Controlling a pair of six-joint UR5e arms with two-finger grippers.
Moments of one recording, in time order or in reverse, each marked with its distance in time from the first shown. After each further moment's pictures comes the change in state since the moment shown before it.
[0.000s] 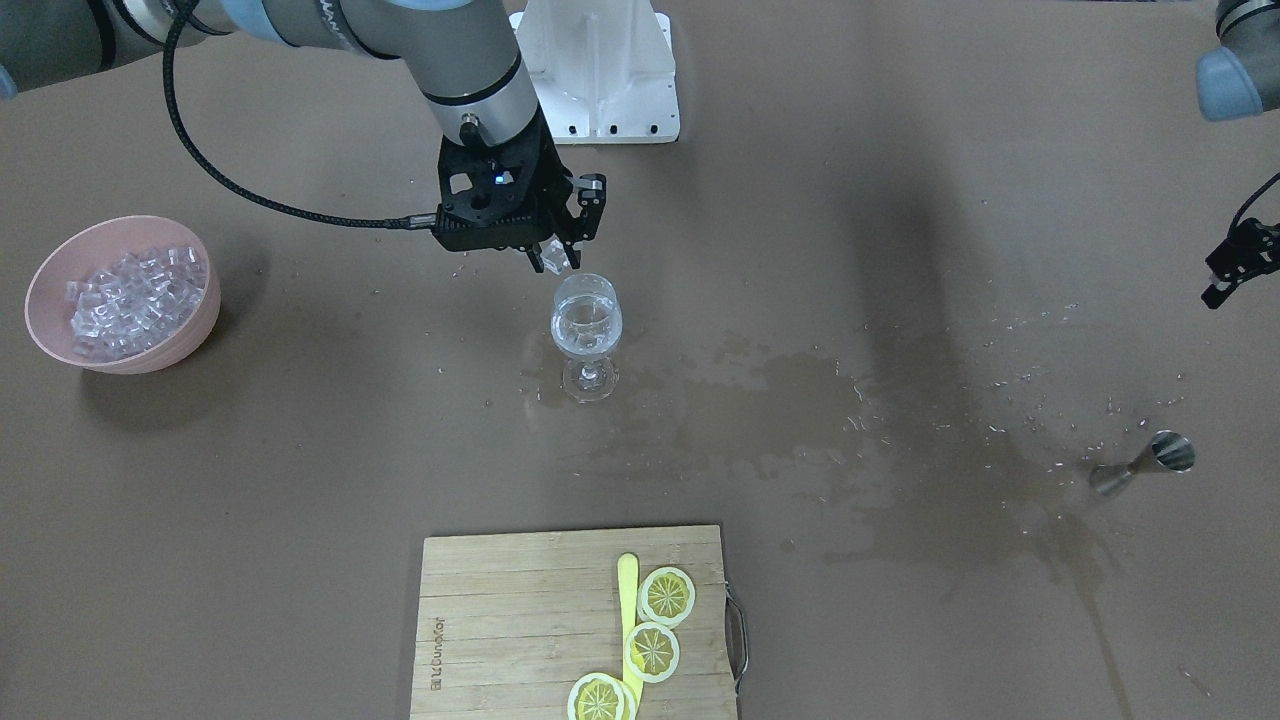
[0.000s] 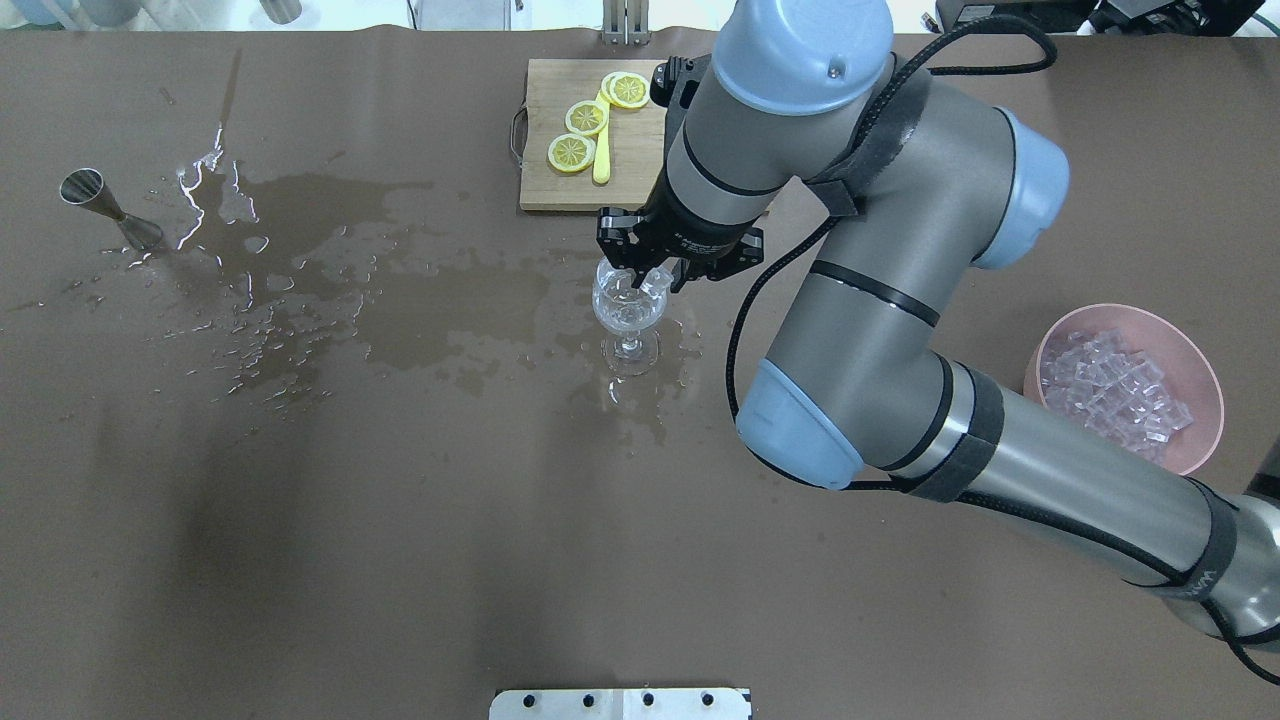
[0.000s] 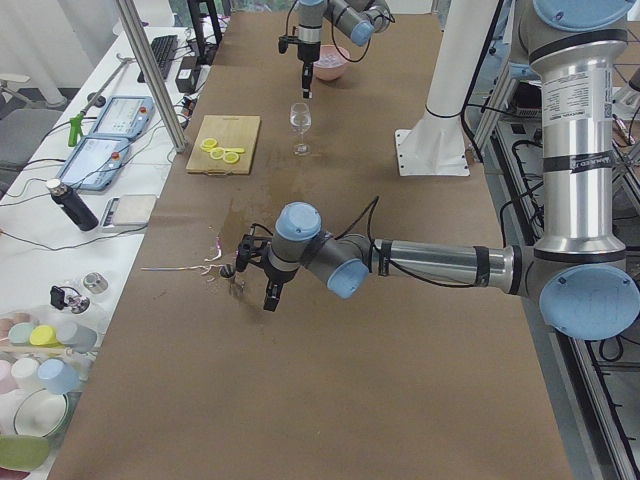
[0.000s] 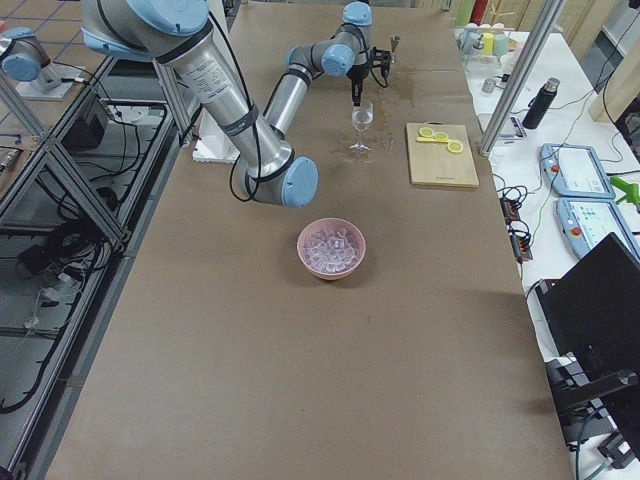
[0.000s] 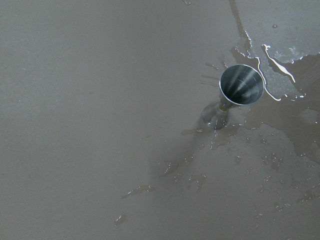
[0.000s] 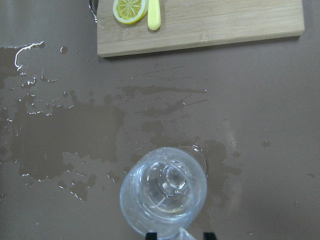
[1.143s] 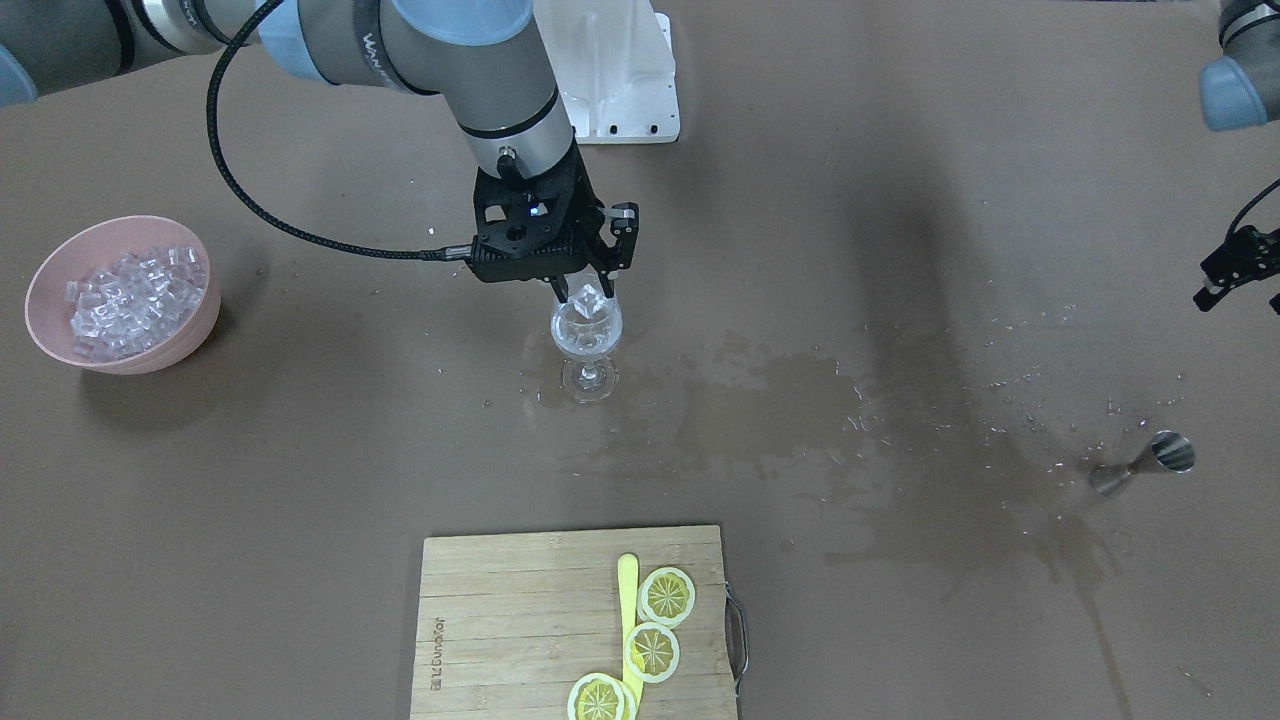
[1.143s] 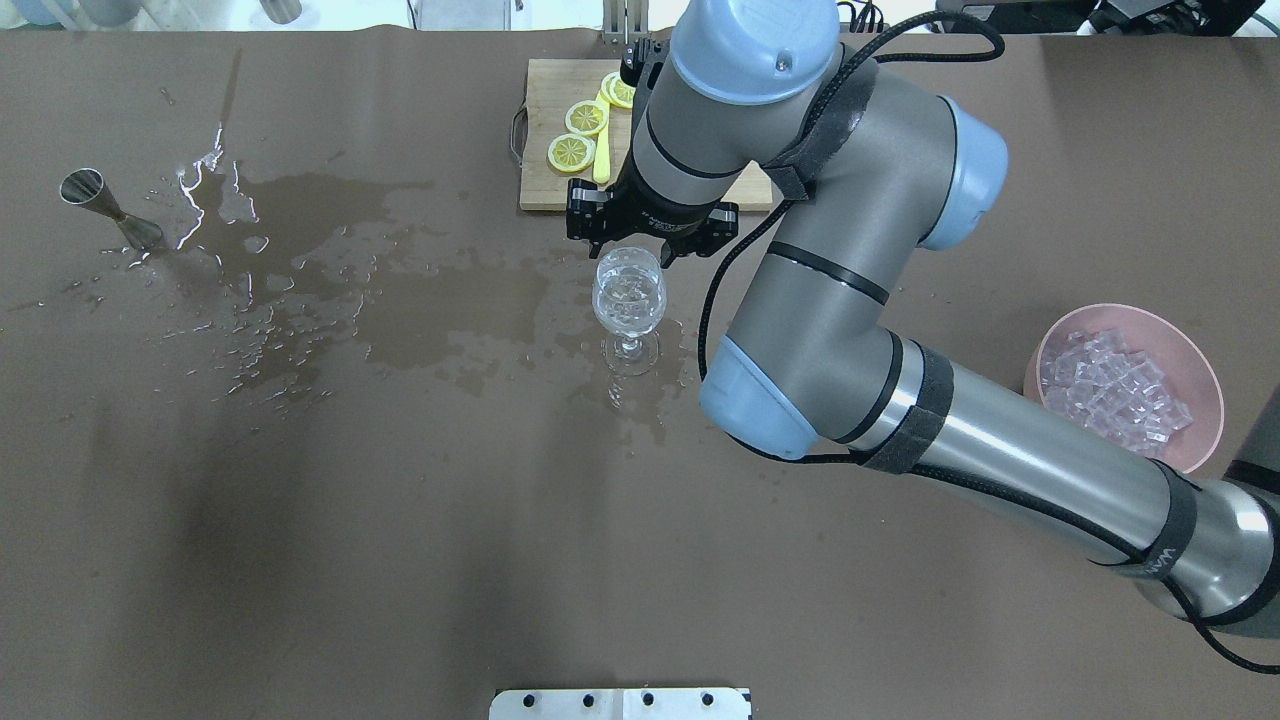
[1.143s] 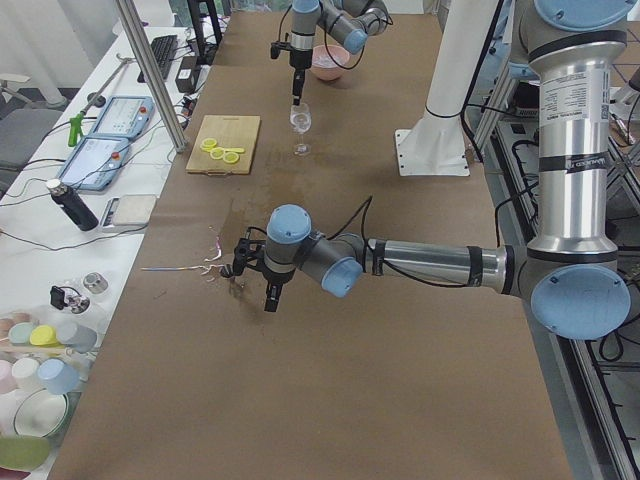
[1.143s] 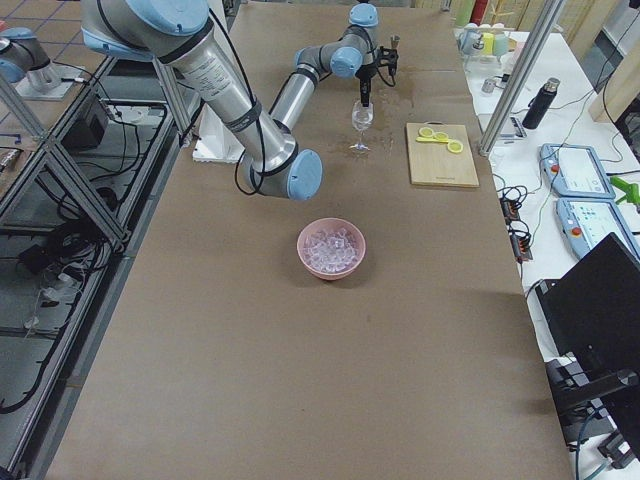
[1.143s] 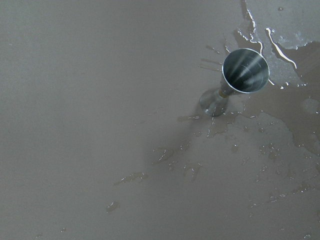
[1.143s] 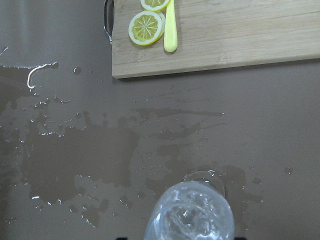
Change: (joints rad) left arm -0.010 -0.029 0.021 0.061 -0.055 0.012; right arm 0.017 0.027 -0.070 0.068 -0.014 0.003
